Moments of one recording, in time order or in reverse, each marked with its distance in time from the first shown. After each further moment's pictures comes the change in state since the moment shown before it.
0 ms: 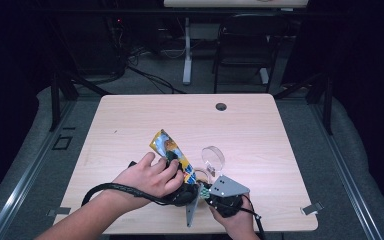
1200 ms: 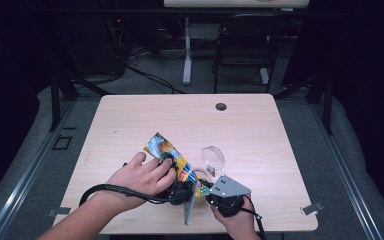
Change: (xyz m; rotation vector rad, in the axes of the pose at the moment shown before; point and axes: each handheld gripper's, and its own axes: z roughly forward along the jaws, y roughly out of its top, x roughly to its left) left arm -0.005 -0.012 0.003 -0.046 -0.053 -0.122; right arm -0.001 0.003 -0.004 -0.004 -0.025 -0.024
